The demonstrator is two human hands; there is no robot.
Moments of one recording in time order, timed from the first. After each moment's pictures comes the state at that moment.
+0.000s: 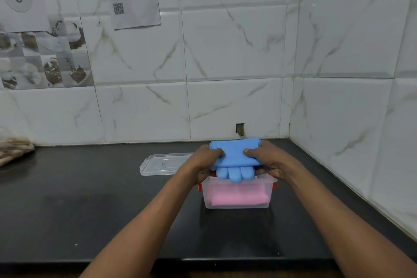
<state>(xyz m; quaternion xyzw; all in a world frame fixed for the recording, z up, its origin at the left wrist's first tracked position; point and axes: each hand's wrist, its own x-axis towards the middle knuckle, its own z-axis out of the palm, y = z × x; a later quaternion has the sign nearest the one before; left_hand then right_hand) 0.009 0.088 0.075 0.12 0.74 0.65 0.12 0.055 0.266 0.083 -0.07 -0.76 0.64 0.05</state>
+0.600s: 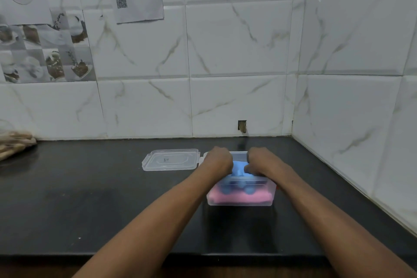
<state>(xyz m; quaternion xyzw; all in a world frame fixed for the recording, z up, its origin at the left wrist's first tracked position) 0.017 0.120 0.077 0.21 0.98 -0.01 -0.04 0.046 0.243 0.074 -0.08 -0.99 0.09 0.04</state>
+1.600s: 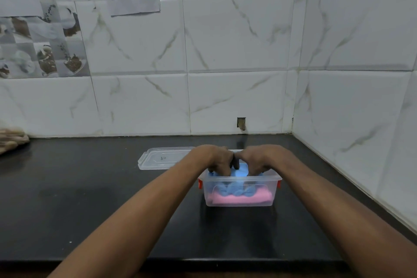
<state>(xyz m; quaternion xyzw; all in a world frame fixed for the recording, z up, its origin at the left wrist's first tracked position) -0.010 0.114 0.090 0.33 0.93 0.01 0.17 0.028 0.247 0.091 0.05 -0.99 -0.03 -0.13</state>
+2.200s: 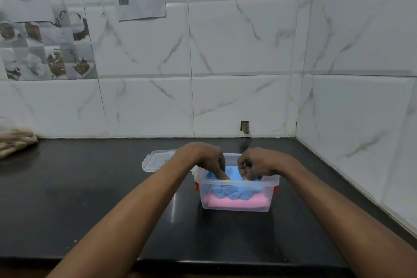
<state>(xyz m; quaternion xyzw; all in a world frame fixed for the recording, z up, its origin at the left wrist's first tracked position) -0.011 0.084 0.105 0.30 0.95 0.00 0.13 0.034 0.254 0.089 0.09 -0.98 0.13 -0.08</state>
